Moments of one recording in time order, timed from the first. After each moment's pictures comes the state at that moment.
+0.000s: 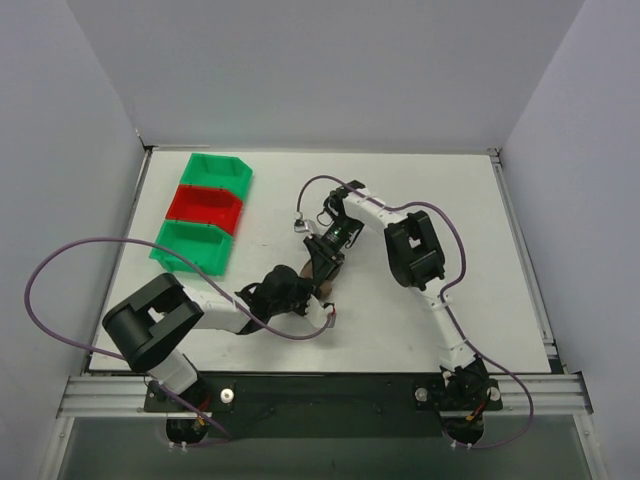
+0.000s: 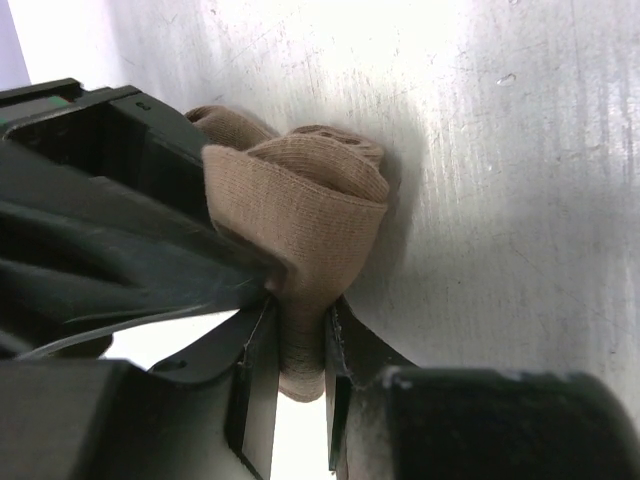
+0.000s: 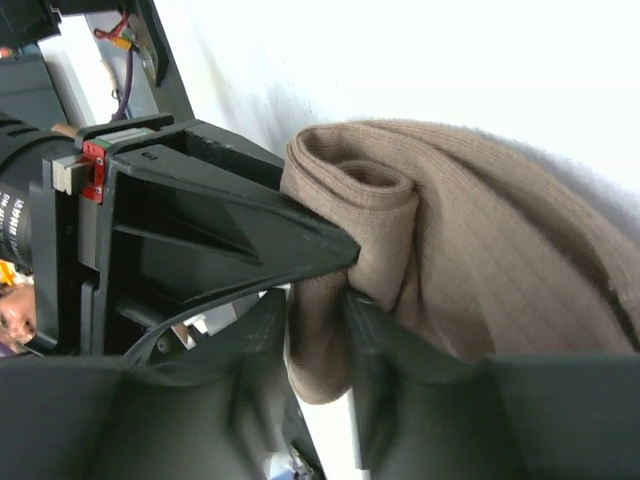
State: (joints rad) left arm -0.86 1.60 0.50 0.49 0.07 1.16; right arm 0.55 2.51 2.02 -1.35 -0.96 -0.49
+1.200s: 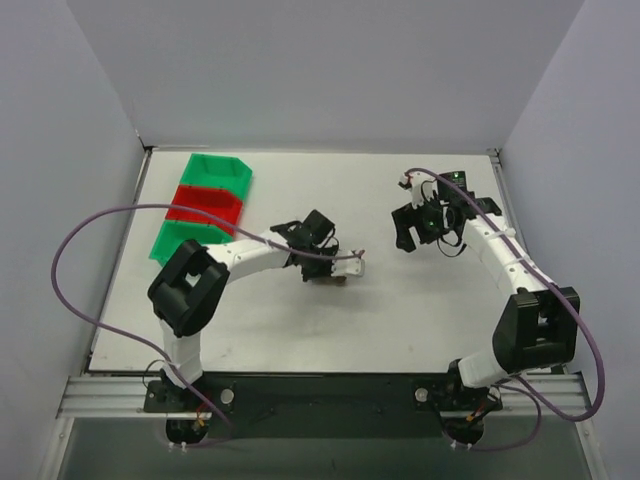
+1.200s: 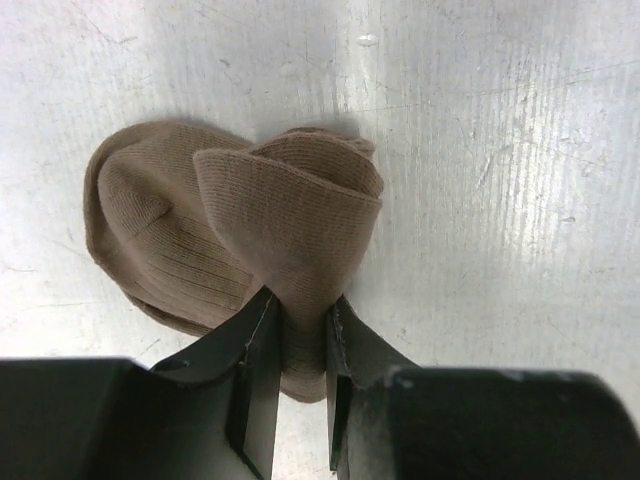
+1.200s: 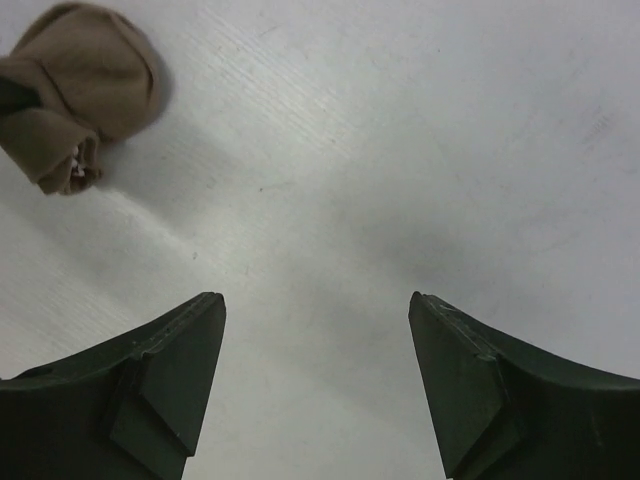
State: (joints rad) left arm -0.78 1.89 1.25 -0.44 0.27 0.88; right arm 0.14 1.51 1.19 -0.67 -0.31 -0.35
